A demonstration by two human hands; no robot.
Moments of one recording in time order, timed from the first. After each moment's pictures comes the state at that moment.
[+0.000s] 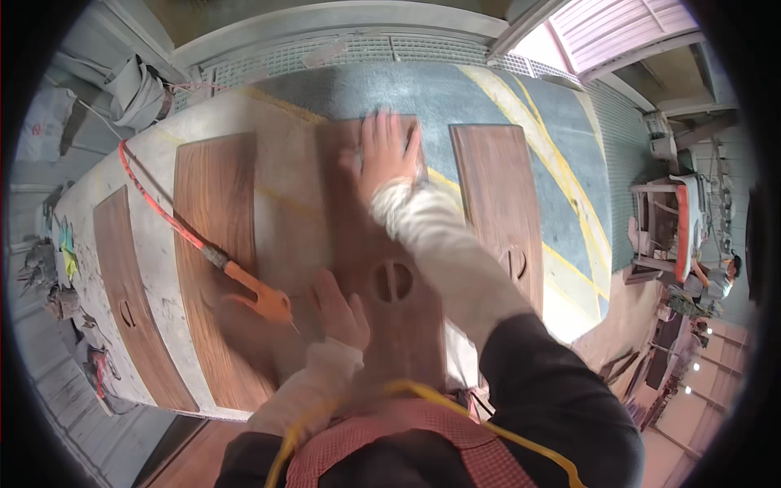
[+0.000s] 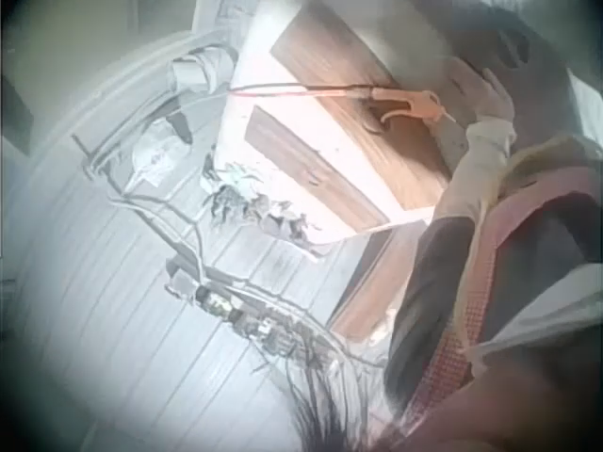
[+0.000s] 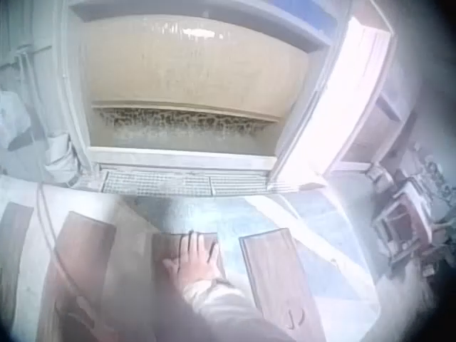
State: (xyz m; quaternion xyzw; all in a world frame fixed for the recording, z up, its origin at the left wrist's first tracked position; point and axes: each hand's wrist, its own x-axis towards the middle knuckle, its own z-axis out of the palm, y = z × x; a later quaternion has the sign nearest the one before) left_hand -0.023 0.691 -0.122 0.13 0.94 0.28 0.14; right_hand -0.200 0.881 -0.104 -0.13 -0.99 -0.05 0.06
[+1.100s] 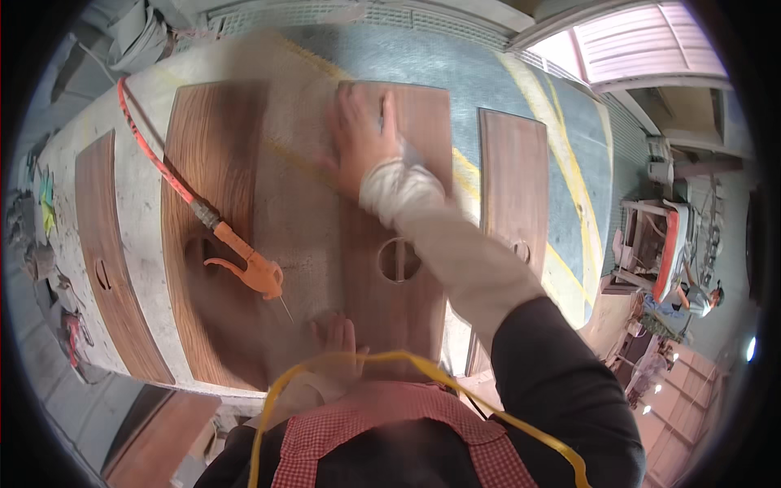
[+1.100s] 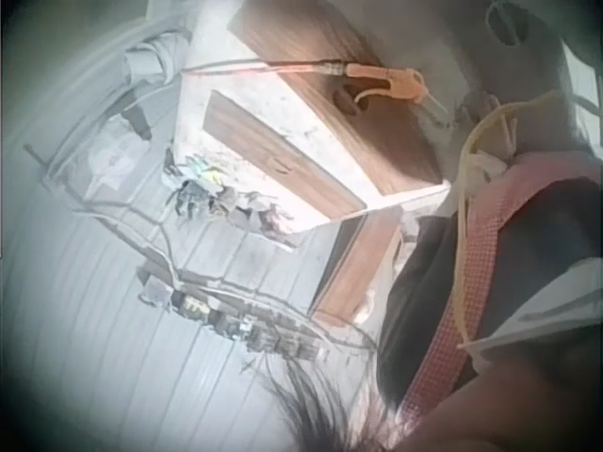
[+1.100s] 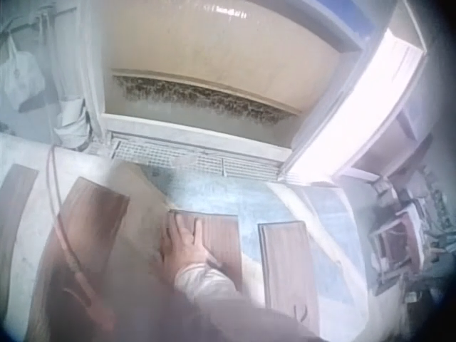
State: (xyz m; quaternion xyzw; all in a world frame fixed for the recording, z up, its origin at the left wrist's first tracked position) left_hand 0.091 0.609 -0.123 0.30 0.90 0.25 0.16; right_hand -0.197 0.821 -0.089 0.08 -0.99 -0.07 -0.06
